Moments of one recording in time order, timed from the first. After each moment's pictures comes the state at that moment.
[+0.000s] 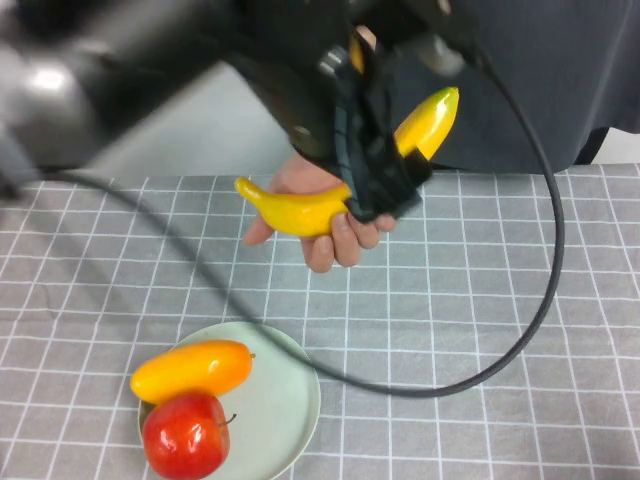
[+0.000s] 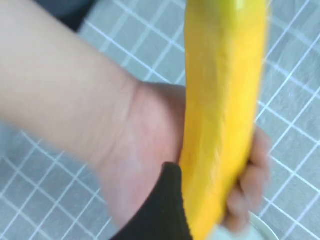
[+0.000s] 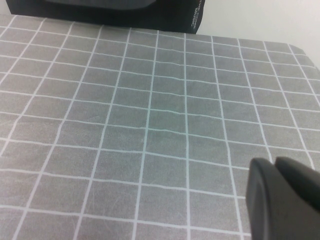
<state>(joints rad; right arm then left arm) -0.01 -0.02 0.03 -0.06 0.38 -0.03 -0.84 1.70 -1.85 0.09 1.25 0.28</state>
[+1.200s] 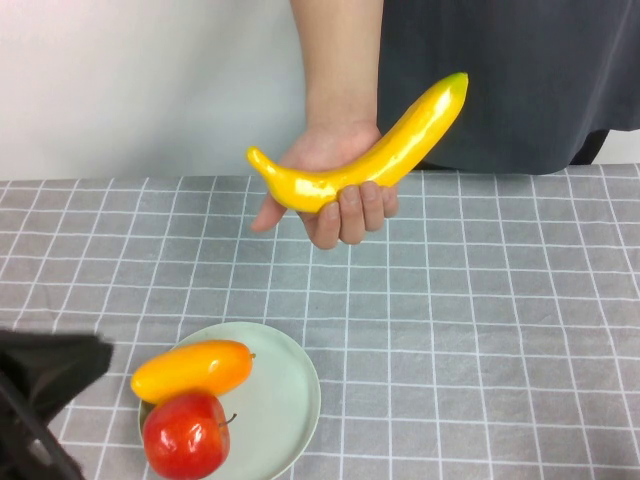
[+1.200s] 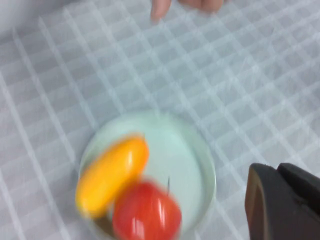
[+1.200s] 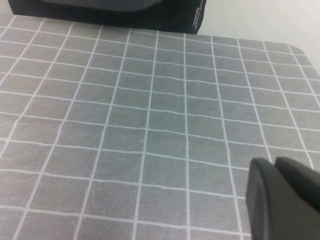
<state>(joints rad) -0.01 -0.02 0.03 -0.06 0.38 -0.03 -0.79 0.65 -0.84 0.06 0.90 -0.12</state>
